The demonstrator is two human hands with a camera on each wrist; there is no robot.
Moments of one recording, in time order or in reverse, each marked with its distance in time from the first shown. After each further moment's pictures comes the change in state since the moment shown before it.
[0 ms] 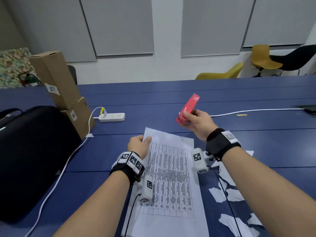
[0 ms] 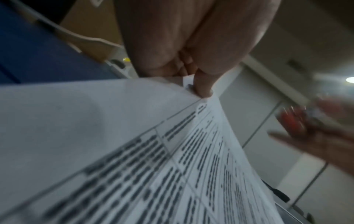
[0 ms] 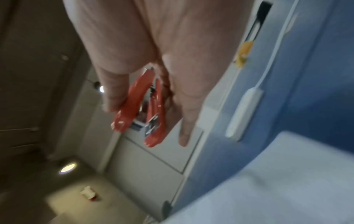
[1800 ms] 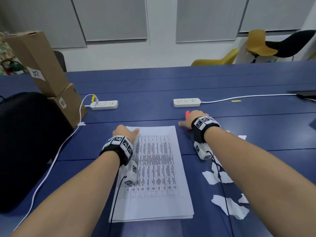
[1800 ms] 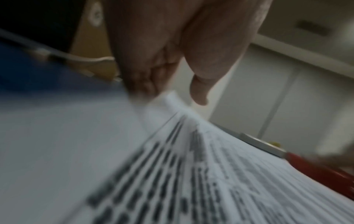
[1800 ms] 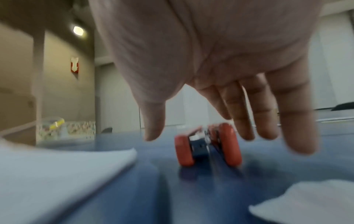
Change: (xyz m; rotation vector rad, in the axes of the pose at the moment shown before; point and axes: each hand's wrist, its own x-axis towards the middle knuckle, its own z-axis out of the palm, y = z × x) left_hand 0.033 -0.021 -0.009 0.332 0.034 -0.190; right_hand 0.022 0.030 -0.025 -1.708 0.125 0.349
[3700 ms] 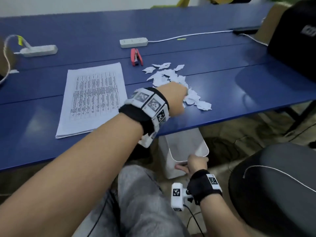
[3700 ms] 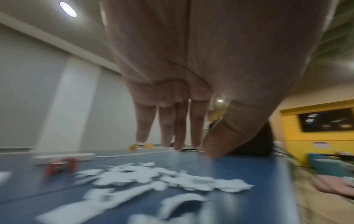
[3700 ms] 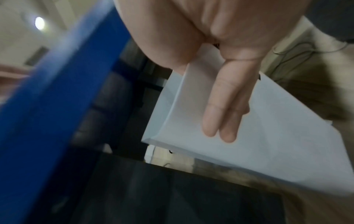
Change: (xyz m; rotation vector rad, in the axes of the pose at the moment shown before) left_hand -0.333 0.095 0.098 0.725 -0.379 1.094; right_hand -0.339 0.200 0.259 1.753 0.107 1.096
